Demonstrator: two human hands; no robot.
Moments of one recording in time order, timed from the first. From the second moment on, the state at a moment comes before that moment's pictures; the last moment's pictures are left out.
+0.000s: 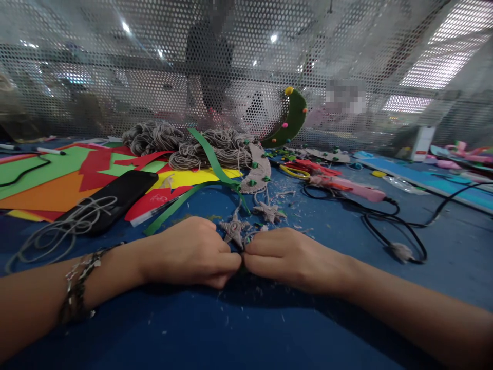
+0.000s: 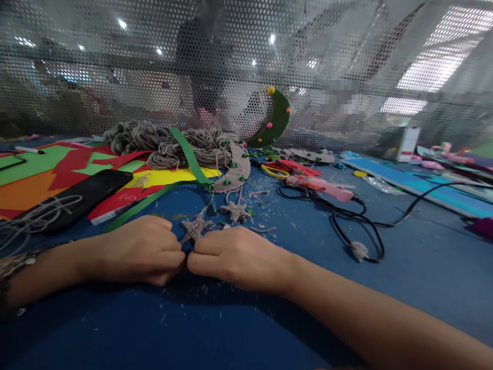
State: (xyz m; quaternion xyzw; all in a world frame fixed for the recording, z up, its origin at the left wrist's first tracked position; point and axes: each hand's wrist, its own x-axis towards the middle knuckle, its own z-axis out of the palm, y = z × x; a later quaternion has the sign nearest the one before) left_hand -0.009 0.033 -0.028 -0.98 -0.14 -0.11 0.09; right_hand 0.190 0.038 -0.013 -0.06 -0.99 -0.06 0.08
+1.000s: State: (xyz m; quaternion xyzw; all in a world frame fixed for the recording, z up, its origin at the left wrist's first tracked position) left_hand -0.006 0.033 -0.030 -0.94 -0.25 -0.15 0.15; right_hand 0.195 0.041 -0.015 -0.22 -0.96 0.09 0.13
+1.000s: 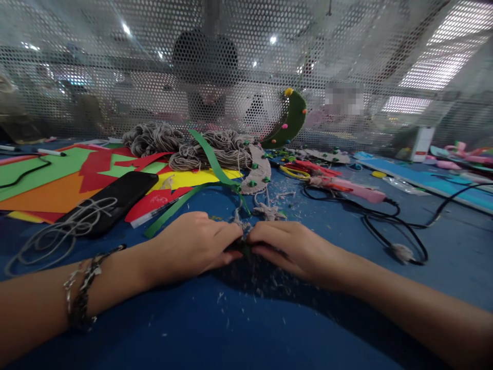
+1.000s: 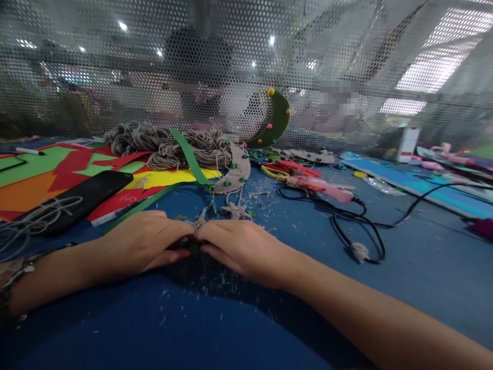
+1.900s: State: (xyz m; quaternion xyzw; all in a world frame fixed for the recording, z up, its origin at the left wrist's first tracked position) left_hand -0.003 0.034 -0.029 -0.98 -0.15 -0.12 0.09; right_hand 0.191 0.036 -0.017 -0.11 -0.99 0.01 0.10
